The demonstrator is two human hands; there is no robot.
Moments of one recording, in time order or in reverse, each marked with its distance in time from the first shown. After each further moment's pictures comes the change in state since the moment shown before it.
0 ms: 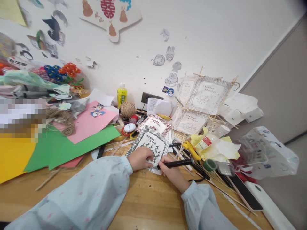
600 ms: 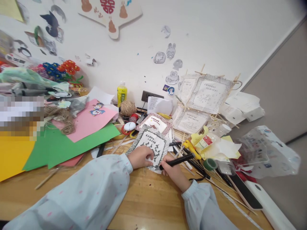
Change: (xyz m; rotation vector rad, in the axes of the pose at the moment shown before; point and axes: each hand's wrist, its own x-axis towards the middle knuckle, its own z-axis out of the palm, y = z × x) left_hand 0.000 -0.001 0.000 -0.045 -0.018 -0.048; right_hand 0.000 0.011 -0.001 0.045 0.002 0.100
